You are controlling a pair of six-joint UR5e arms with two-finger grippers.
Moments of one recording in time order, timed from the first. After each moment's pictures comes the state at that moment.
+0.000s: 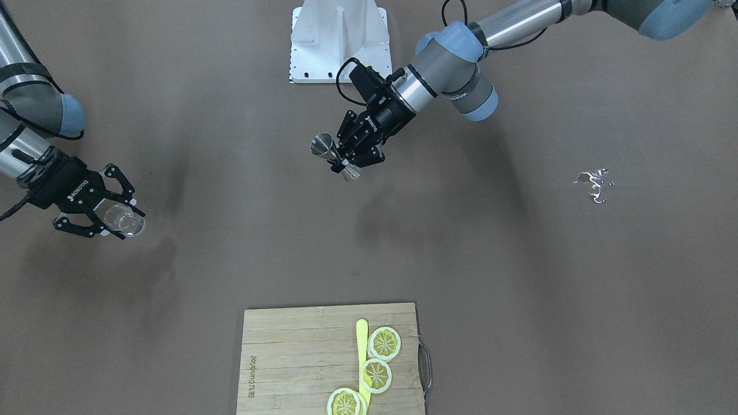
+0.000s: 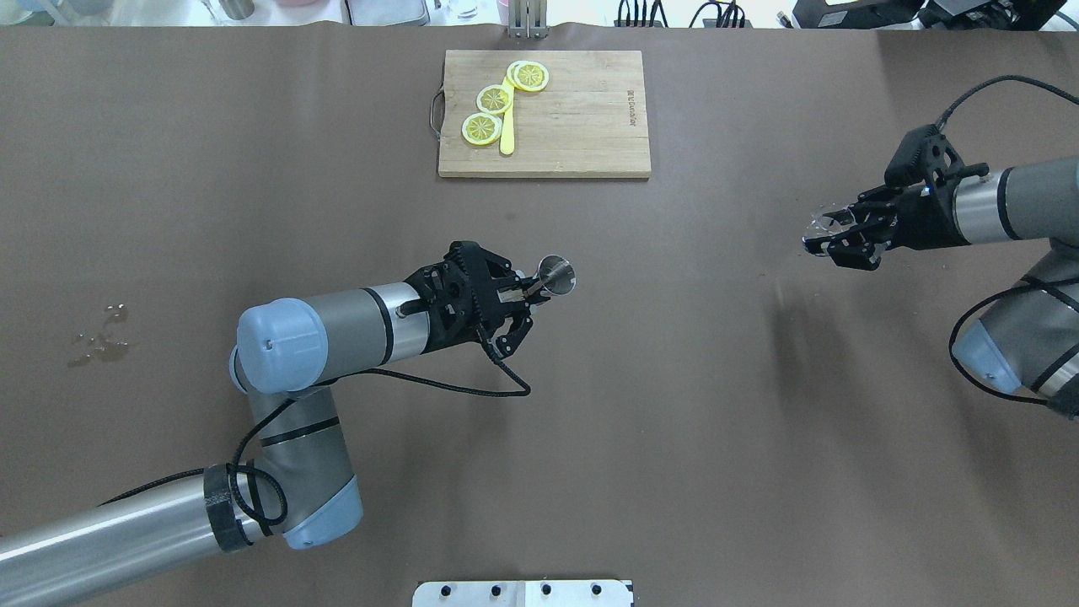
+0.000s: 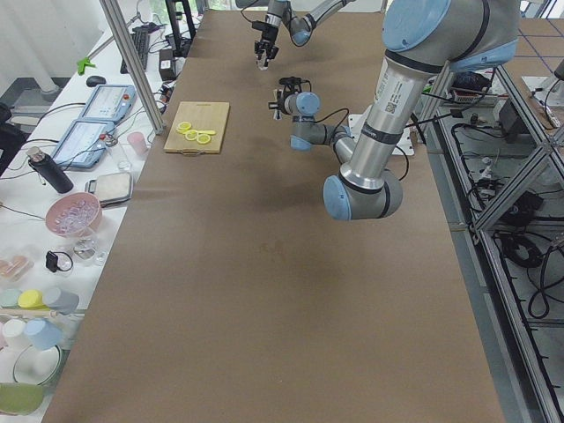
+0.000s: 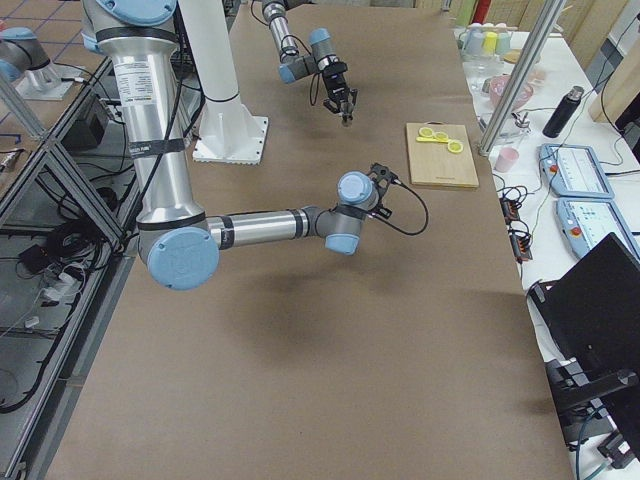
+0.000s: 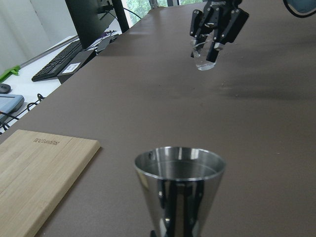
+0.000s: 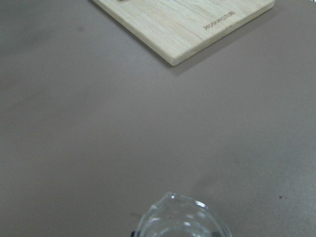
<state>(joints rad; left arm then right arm) -0.42 -2.16 -1.49 -2.78 -1.57 -0.09 0.95 -1.41 1.54 -0.49 2.20 0.28</state>
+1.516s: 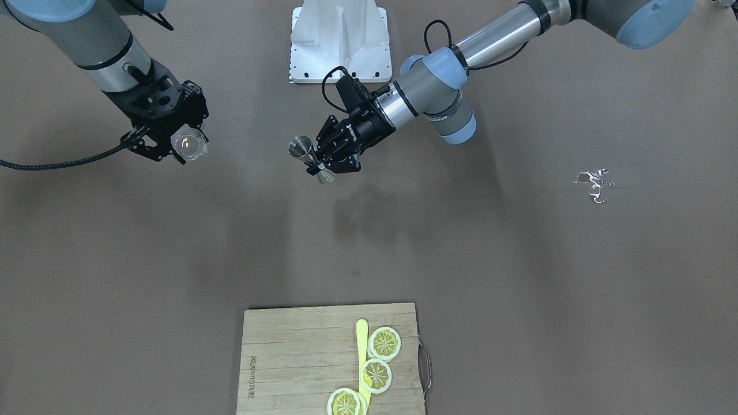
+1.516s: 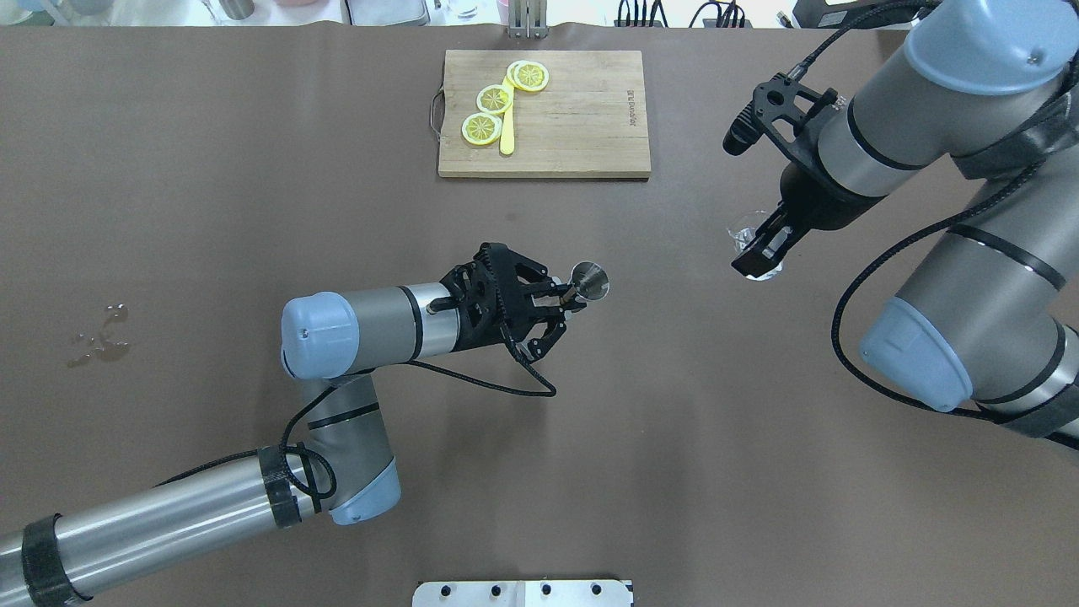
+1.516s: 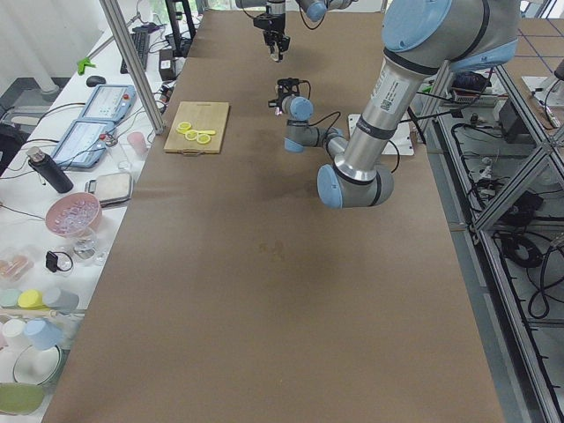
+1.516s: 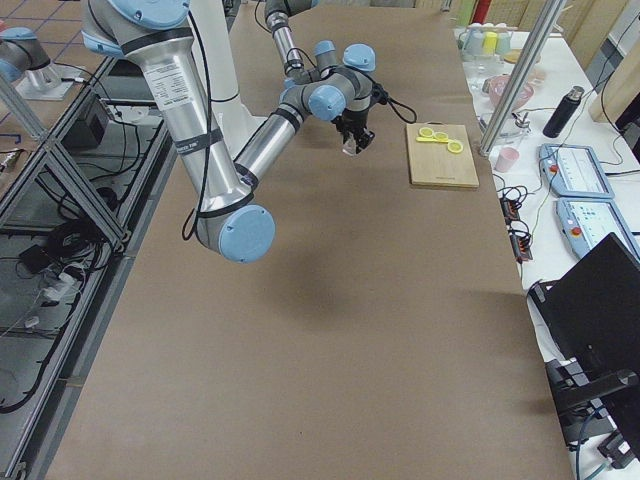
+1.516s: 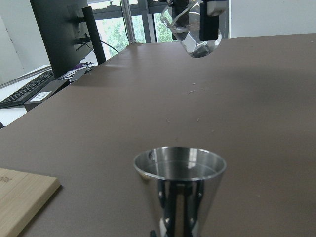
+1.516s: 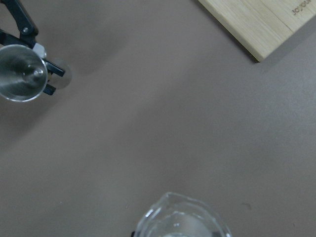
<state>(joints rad) -0.43 -2.25 -1.30 -2.97 -1.65 -0.13 0.84 -1.13 2.03 -1.78 2.18 0.12</state>
